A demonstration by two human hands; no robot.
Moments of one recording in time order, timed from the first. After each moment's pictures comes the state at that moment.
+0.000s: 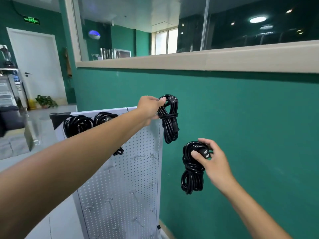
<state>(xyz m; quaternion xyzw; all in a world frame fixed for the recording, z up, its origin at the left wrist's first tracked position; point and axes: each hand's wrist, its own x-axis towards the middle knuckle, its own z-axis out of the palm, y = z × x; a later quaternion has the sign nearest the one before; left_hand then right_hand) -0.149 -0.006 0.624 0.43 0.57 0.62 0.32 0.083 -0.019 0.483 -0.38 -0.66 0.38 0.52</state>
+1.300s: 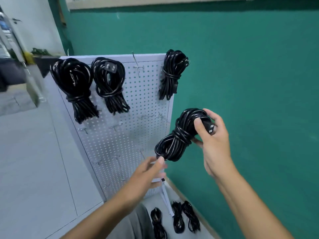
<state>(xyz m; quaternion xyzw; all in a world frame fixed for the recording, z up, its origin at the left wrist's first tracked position) -0.125 -0.179 0.391 0.39 0.58 0.50 0.51 0.026 -0.052 0.443 -0.33 -0.53 0.52 0.58</state>
